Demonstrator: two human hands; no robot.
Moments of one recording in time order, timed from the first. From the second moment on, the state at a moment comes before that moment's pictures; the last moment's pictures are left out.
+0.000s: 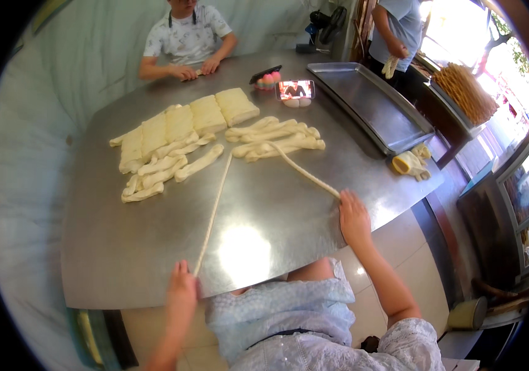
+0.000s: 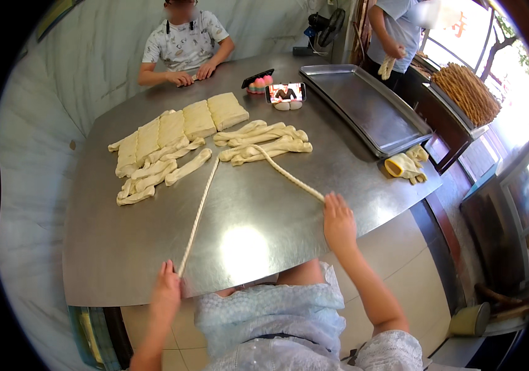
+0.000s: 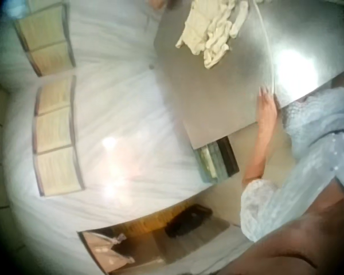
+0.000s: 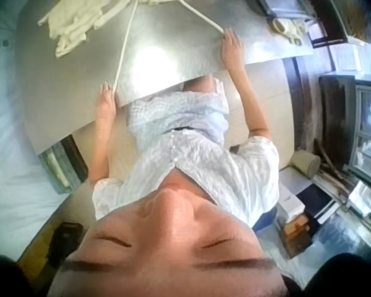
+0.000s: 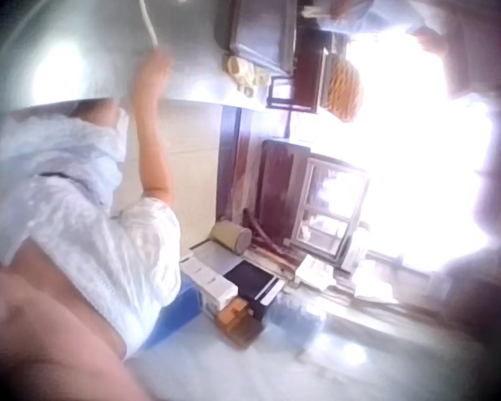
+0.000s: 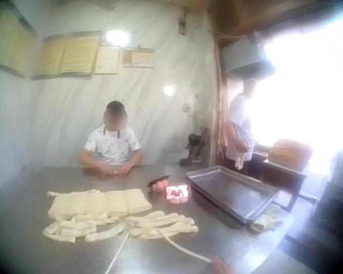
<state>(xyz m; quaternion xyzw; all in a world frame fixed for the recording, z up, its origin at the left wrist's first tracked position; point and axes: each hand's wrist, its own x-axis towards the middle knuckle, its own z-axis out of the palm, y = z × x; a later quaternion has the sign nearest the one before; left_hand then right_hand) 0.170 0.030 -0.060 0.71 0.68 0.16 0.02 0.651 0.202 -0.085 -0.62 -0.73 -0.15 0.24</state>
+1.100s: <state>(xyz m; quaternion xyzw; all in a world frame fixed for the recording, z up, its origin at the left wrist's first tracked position) 0.190 0.002 -0.043 0.69 0.68 0.24 -0.05 0.692 0.186 -0.080 -0.64 -0.62 0.10 0.43</state>
